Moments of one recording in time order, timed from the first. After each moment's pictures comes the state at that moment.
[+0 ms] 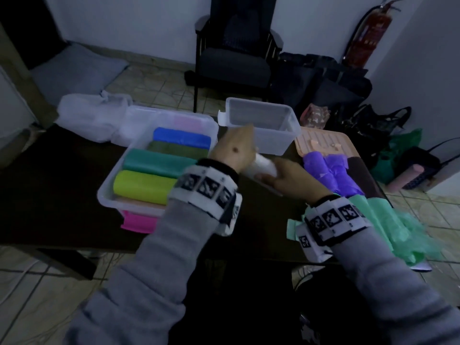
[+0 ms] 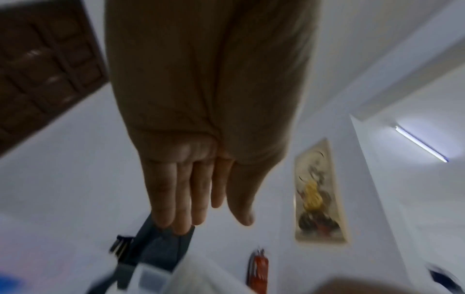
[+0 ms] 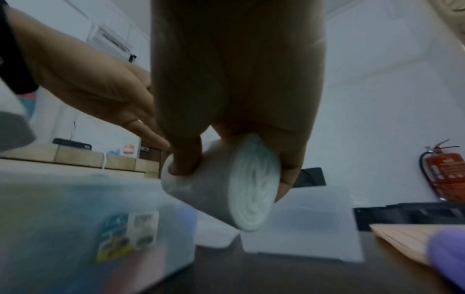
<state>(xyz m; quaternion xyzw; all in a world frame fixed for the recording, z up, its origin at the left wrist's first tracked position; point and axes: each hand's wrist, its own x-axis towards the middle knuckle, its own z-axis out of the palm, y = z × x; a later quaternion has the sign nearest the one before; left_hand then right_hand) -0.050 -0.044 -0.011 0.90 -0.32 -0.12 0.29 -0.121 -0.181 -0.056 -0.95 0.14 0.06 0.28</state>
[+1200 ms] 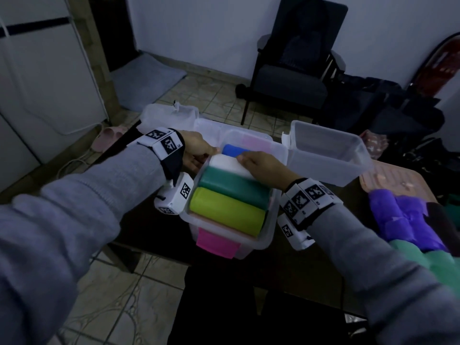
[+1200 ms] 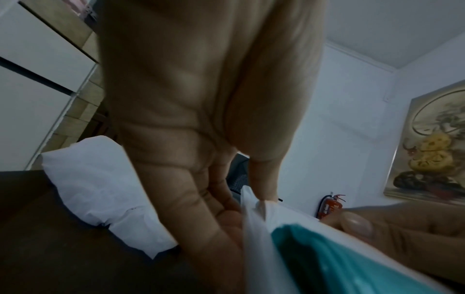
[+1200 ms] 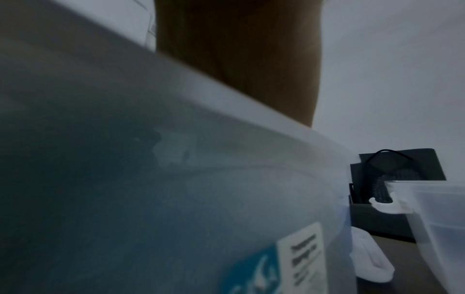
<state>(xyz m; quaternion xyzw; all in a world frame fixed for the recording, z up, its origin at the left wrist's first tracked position) 0.098 0.114 -0.031 0.83 -0.03 -0.35 0.43 0.026 -0.051 -0.056 -0.96 0.01 0.09 0.25</state>
